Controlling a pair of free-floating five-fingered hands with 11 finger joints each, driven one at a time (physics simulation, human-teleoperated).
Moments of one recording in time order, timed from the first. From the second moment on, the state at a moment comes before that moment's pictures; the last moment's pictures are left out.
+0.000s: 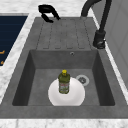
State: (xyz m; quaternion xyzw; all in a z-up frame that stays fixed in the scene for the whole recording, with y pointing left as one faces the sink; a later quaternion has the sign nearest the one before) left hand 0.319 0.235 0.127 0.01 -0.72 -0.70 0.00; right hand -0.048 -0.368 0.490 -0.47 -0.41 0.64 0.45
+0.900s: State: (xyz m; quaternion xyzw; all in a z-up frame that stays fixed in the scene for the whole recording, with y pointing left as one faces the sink) left hand 0.319 0.235 0.127 0.01 -0.72 -0.70 0.00; right hand -0.038 -0.513 0.438 -0.47 -0.42 0.63 0.44
